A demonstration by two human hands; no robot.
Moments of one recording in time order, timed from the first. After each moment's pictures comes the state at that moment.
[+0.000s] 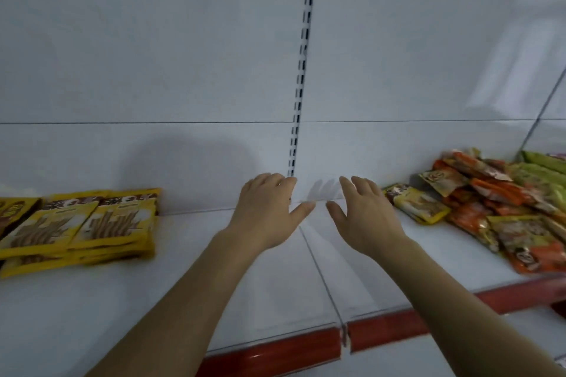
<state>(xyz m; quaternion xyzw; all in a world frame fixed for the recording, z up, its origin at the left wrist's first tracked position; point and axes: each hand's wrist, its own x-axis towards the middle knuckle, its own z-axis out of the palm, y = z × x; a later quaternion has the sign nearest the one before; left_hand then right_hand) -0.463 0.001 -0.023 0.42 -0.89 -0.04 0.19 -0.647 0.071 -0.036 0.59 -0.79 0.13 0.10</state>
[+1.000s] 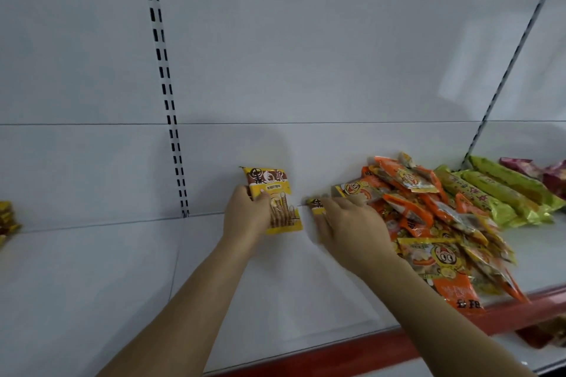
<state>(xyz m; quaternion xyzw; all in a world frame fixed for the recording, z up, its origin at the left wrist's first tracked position) -0.697 0.004 -0.047 0.56 -0.57 -0.43 0.43 -0.862 0.095 -0.052 0.65 -0.73 0.14 0.18</state>
